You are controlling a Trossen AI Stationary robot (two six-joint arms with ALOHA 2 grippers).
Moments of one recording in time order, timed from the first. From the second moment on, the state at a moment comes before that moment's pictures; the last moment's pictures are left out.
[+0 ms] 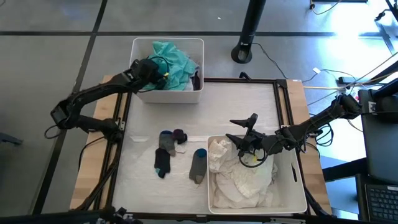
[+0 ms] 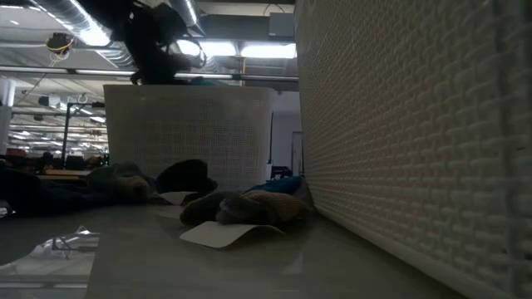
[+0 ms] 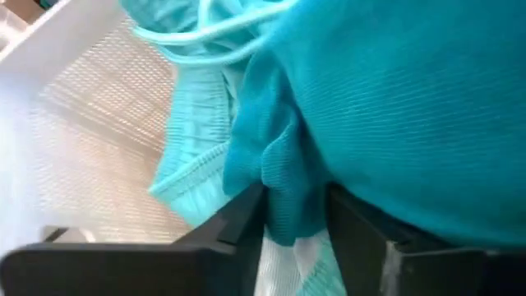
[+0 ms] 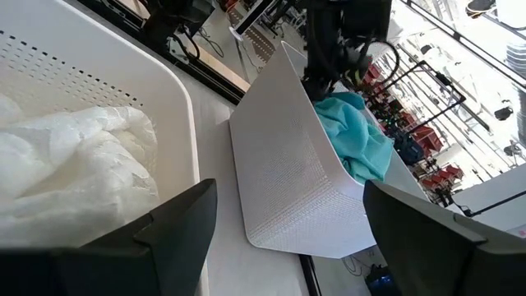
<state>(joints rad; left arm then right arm) 0.73 1.24 0.93 -0.40 -0.53 0.11 0.47 1.15 0.70 0.13 0.88 -0.53</state>
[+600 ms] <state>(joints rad) 0.50 0.94 1.05 -0.48 -0.09 0.02 0.47 1.15 0.70 0.13 0.87 -0.53</state>
